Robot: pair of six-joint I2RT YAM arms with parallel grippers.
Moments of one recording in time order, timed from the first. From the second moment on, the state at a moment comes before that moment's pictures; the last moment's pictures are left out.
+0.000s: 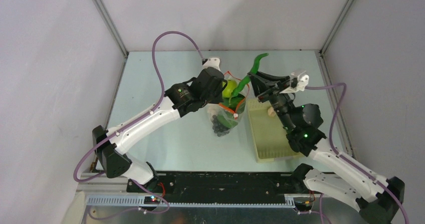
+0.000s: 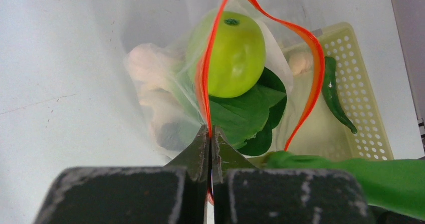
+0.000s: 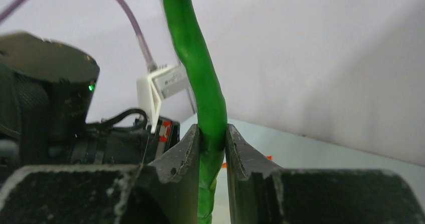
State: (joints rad) left arm -0.91 1.48 1.50 -0.70 -0.38 -0.60; right arm 0.78 0.89 0.75 0.61 0.17 0.17
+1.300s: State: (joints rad) left arm -0.93 1.43 1.43 -0.66 -0.38 -0.74; right arm 1.01 1.07 0.71 0.19 0.47 0.61
